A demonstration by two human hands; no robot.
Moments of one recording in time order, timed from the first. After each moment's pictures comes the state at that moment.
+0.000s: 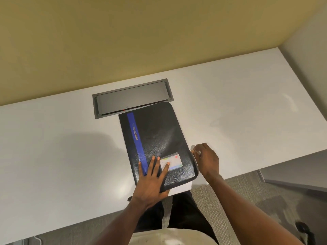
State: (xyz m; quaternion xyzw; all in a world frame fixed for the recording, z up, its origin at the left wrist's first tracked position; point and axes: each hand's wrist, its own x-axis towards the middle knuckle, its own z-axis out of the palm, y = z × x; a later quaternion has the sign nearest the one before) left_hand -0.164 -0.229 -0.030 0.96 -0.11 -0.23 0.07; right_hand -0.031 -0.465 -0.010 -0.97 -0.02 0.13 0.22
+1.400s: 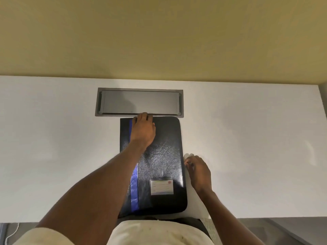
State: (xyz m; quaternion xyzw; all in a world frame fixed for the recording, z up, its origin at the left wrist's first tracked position) left_hand 0.094 -0.160 -0.009 0.97 0.19 -0.13 0.12; right_hand 0.052 -0.445 -0.016 -0.93 -0.14 0.19 0.27
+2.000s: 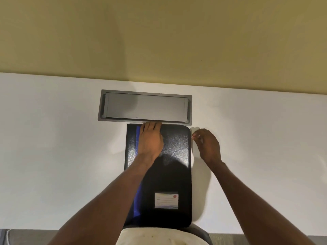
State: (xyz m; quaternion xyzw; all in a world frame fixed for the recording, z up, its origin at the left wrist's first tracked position) left_hand 0.094 -0.167 -0.019 0.95 0.22 -0.06 0.23; right_hand 0.189 -0.387 -0.016 -0.93 -0.19 0.16 0.27
